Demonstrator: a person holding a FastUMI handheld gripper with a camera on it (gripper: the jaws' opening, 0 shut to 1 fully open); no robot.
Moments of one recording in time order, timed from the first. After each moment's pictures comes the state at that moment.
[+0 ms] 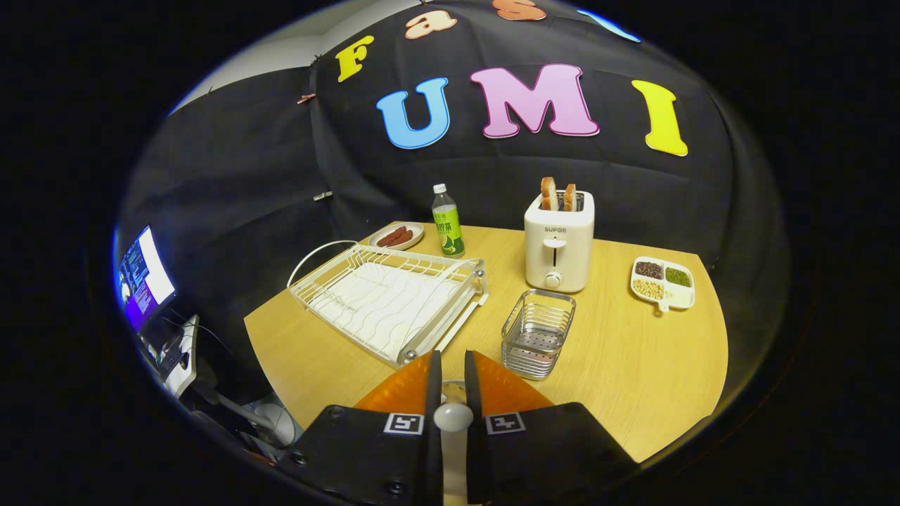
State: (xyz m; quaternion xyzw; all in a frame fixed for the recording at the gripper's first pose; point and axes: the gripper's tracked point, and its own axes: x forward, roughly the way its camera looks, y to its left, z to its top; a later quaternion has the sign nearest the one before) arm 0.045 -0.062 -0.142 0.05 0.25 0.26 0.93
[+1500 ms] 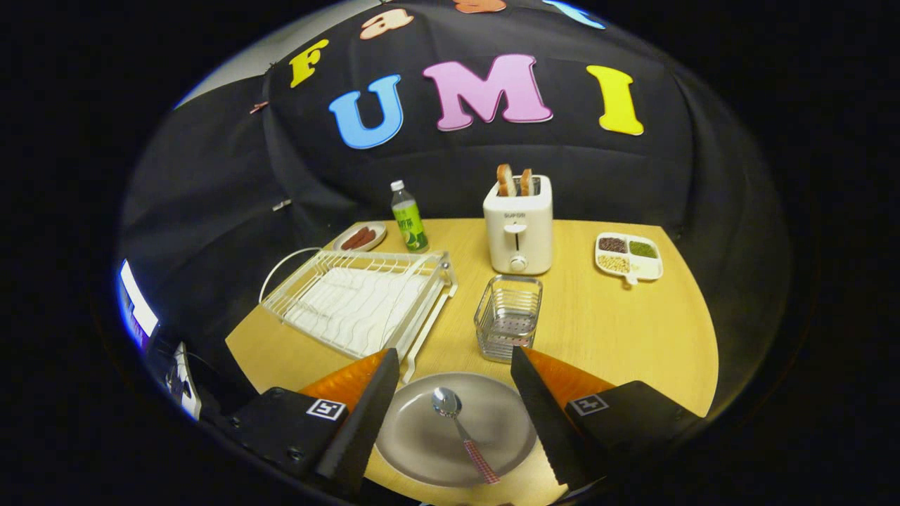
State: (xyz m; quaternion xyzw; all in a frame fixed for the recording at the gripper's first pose) arm 0.049 -0.096 -0.110 0.08 0.26 0.14 0.95
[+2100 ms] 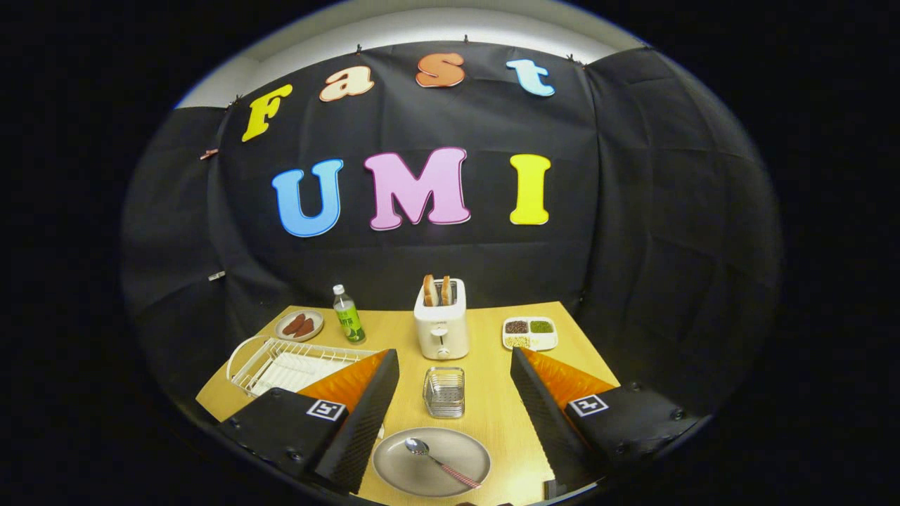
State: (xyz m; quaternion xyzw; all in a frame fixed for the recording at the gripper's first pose) arm 0.015 -0.139 0.047 0.07 0.12 -0.04 0.99
